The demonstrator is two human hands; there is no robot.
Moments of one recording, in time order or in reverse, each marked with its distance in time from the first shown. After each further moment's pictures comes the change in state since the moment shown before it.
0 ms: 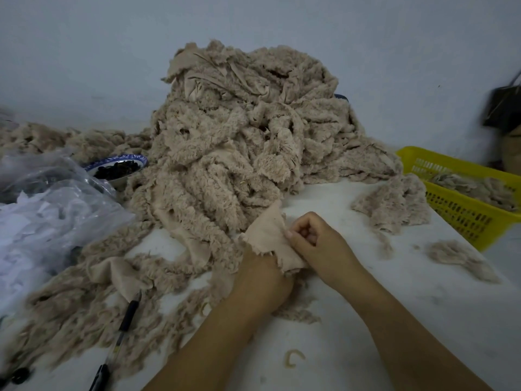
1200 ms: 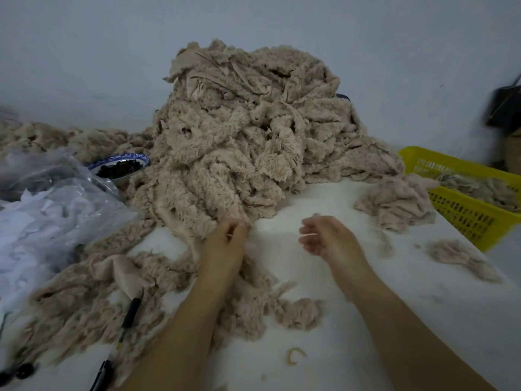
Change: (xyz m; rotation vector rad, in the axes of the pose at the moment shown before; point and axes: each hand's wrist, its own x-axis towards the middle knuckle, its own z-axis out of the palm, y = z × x) left_hand 0.004 -0.052 -0.020 -0.510 0.213 -0.689; right_hand 0.009 0.012 -0.001 0.584 0.194 0.415
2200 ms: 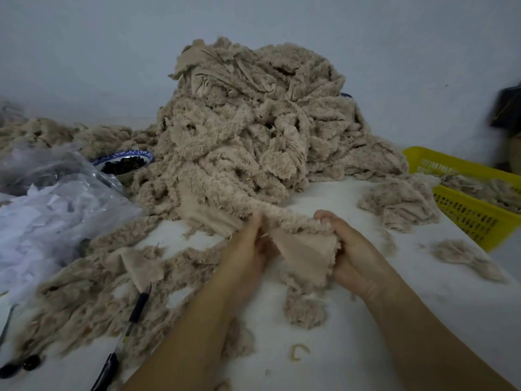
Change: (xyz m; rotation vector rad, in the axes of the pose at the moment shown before) left_hand -0.012 0.012 0.017 -0.814 -0.365 -0.353; right_hand -0.012 -0.012 -0.009 0.430 -0.359 0.127
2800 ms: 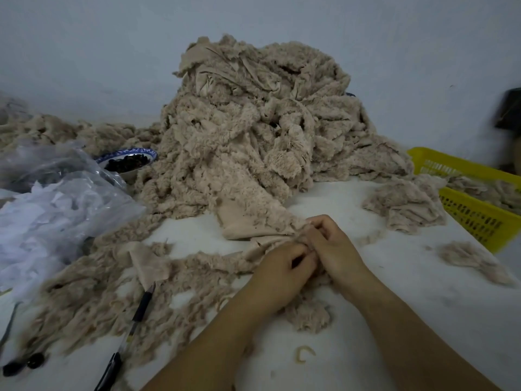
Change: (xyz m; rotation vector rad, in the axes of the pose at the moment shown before) left_hand -0.014 -0.024 0.017 1.037 -0.165 0.345; right_hand 0.008 0.021 0.011 -0.794 0.211 -0.176
